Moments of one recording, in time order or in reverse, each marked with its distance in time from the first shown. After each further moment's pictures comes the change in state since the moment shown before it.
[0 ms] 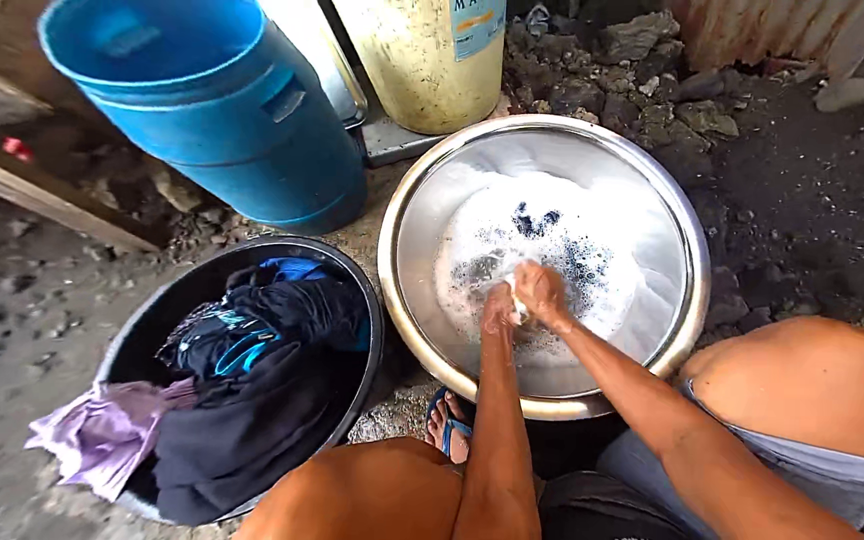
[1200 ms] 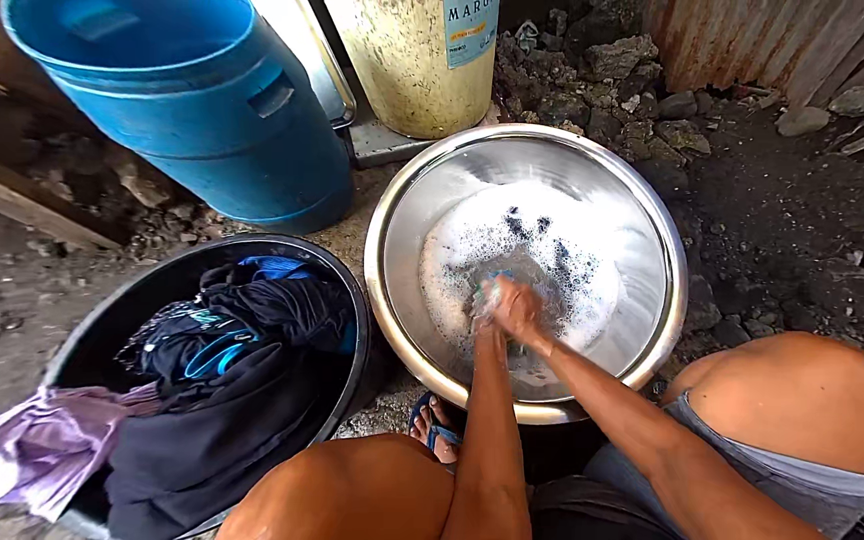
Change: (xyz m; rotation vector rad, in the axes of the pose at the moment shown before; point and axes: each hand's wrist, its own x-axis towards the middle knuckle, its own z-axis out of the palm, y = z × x) left_hand -0.019 -0.009 0.010 -0.047 0.153 0.070; right_hand -0.023 -0.016 0.003 -0.045 -0.042 -0.006
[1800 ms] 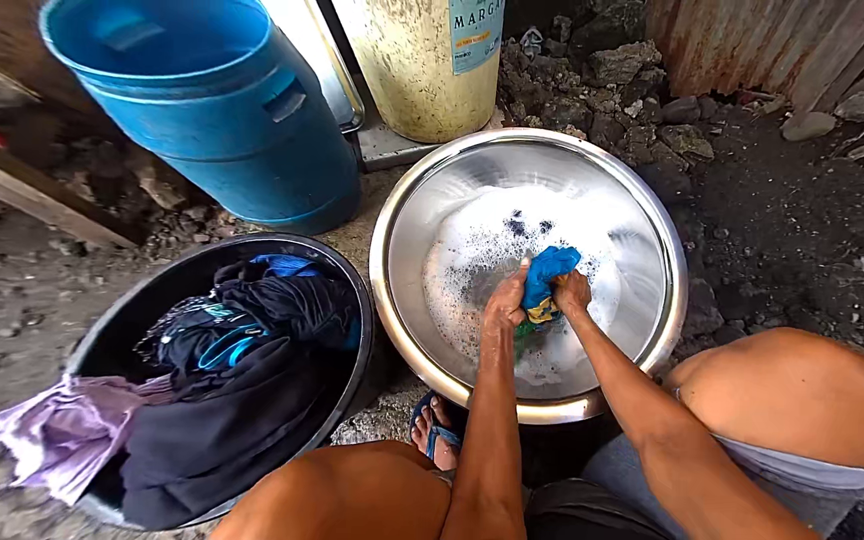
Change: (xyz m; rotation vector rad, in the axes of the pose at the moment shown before) left_hand 0.007 0.040 0.026 -0.131 -0.446 -0.117; right_hand 0.043 0.091 -0.022 0.163 0.132 0.429
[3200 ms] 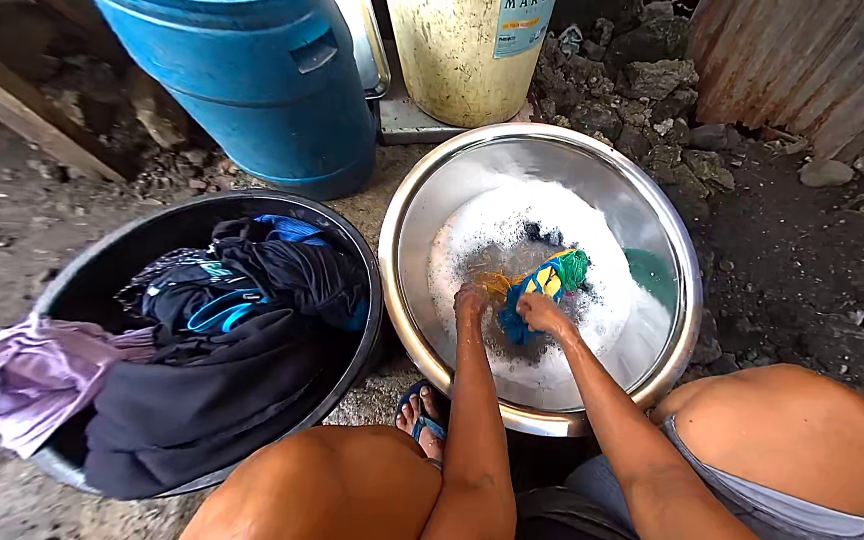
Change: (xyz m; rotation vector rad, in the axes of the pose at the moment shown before) left_hand 0.030 -0.007 -0.089 0.894 0.449 -0.168; right_hand 0.007 -0.008 0.057 -0.286 -0.619 -0.366
